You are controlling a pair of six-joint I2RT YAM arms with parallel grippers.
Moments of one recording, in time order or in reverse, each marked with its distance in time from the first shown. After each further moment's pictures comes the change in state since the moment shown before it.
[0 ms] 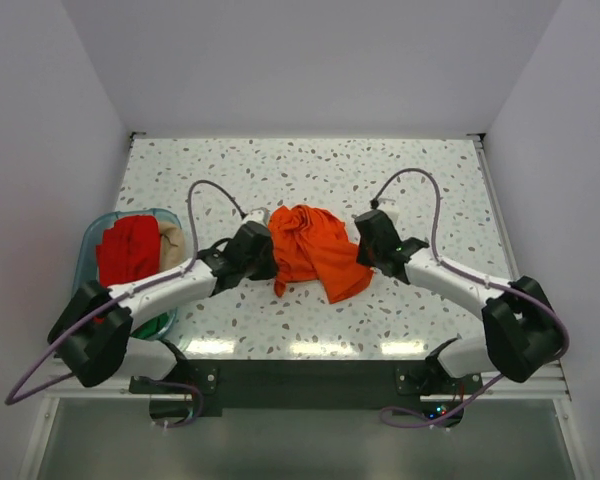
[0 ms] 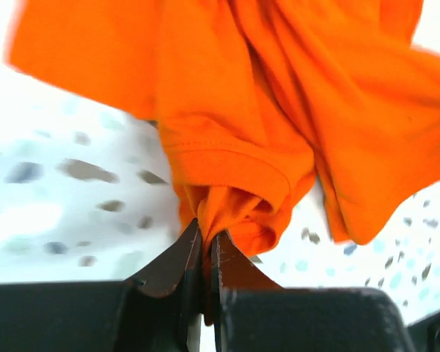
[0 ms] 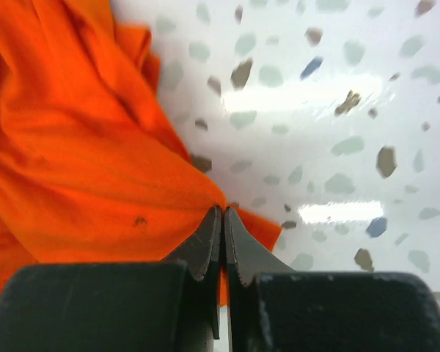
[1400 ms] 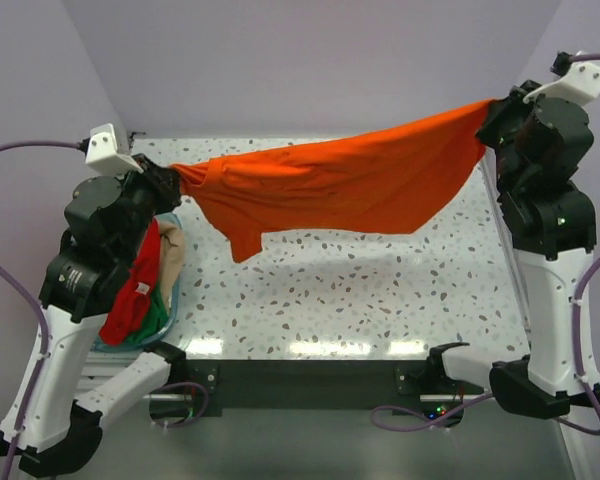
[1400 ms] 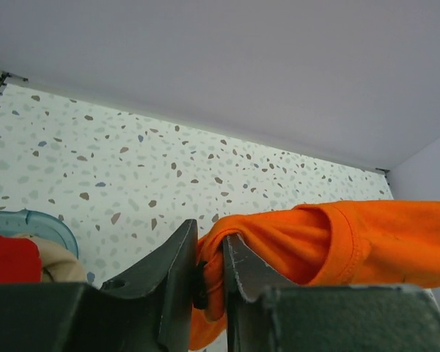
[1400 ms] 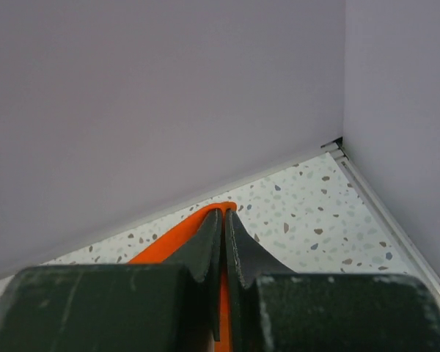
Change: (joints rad) left arm 0.358 -0.507 0.643 -0.435 -0.195 0.287; right arm -0.430 -0.176 1.078 -0.386 0.093 -0.312
